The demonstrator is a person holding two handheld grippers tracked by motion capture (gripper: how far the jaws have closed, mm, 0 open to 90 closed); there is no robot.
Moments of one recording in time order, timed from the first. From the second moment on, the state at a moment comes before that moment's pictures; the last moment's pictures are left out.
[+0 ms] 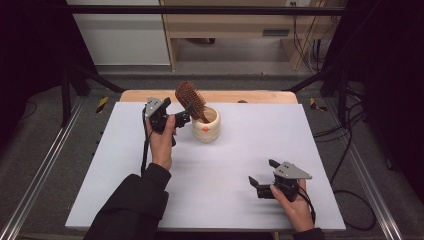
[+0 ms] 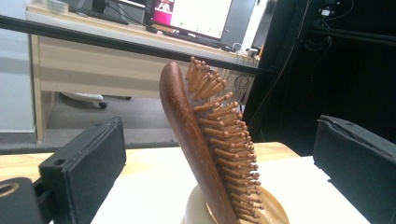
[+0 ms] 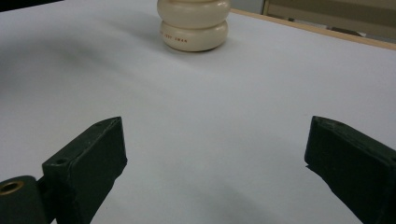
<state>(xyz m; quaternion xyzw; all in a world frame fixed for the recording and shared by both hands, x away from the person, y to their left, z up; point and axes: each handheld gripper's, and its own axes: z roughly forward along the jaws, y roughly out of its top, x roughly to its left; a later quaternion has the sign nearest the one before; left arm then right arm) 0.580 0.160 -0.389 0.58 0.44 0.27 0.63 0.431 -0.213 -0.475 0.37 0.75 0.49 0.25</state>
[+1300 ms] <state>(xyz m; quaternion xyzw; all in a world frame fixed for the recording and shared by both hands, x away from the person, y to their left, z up) 0.563 0.160 -0.395 0.58 0.43 0.28 0.63 0.431 -0.213 -0.476 0.37 0.75 0.49 0.25</state>
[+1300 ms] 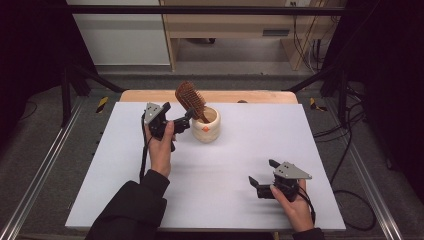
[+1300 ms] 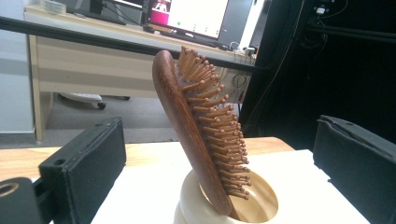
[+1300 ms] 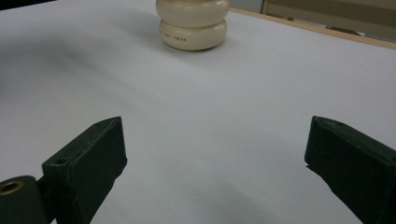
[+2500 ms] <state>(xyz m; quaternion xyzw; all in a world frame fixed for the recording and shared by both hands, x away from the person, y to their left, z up) 0.536 0.153 -0.402 0.61 0.40 0.25 0.64 0.432 -0.217 -0.475 0.37 0.74 0.49 0.25</state>
